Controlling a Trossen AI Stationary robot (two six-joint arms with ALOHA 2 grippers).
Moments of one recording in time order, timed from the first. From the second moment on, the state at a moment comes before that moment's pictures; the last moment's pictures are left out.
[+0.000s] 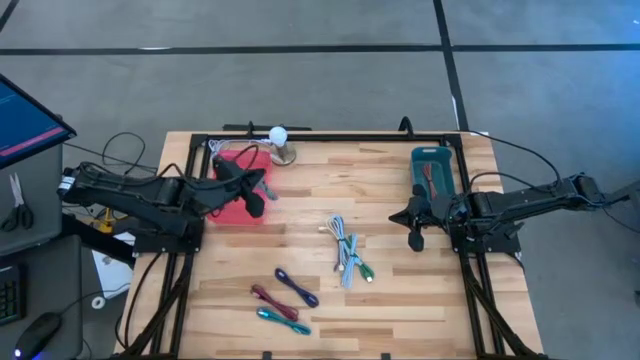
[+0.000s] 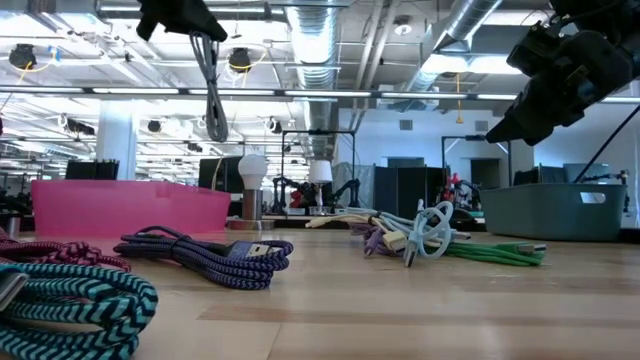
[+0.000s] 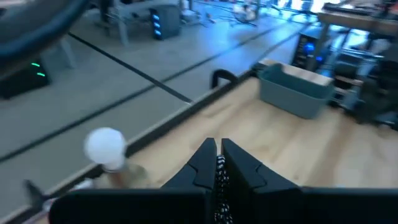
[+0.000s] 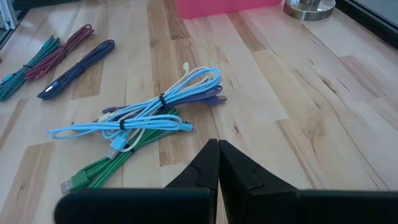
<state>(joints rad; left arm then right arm) -0.20 0.75 0.83 -0.35 -0.87 -0.31 0.12 0.66 0.30 -0.19 0.24 0.24</state>
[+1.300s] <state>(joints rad) 0.42 0.70 0.46 -0.41 -0.37 -0.56 0.12 0.66 0.30 -0.19 0.24 0.24</state>
